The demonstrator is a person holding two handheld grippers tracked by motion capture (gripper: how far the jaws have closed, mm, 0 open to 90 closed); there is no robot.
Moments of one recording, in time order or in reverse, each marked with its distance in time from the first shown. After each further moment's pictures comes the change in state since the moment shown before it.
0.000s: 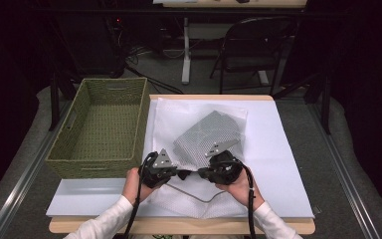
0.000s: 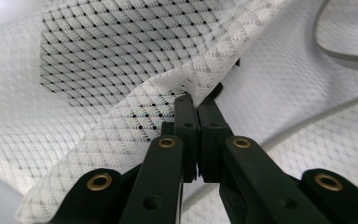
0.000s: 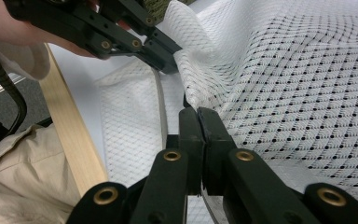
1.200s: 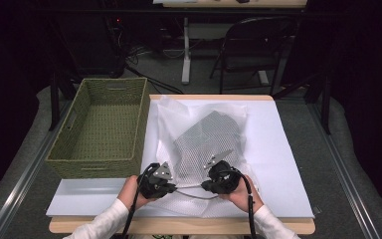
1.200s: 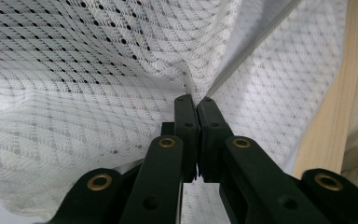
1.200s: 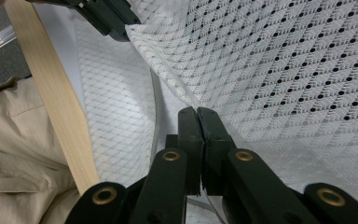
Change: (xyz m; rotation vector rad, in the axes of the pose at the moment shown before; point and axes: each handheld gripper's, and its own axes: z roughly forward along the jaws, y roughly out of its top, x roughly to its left) left arm -0.012 -0.018 0.006 0.163 -0.173 0.068; right arm -0.006 -0.030 0.028 0.160 0.023 -0.012
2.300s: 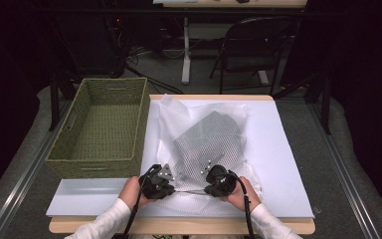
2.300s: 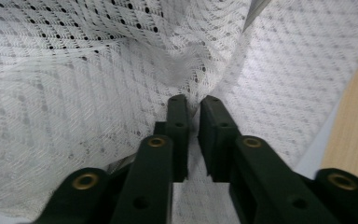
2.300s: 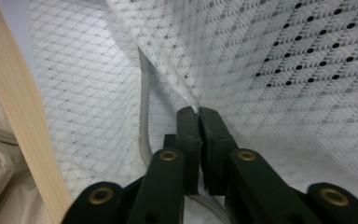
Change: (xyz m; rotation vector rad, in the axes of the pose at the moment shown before) left arm 0.006 -0.004 0.011 0.083 0.015 -0.026; right arm -0.010 -0.011 0.029 0.138 -0.031 -0.032
